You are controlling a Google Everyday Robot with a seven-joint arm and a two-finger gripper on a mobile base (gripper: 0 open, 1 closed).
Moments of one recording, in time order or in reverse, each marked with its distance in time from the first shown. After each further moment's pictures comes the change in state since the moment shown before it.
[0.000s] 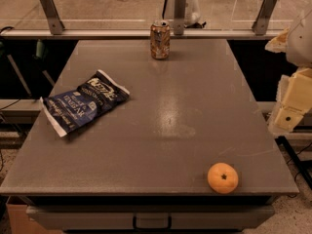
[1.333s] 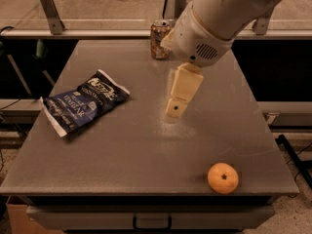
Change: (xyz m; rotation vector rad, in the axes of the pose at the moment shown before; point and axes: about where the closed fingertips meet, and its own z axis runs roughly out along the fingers) arm -0.191 0.019 0.051 -0.105 -0.318 -0.225
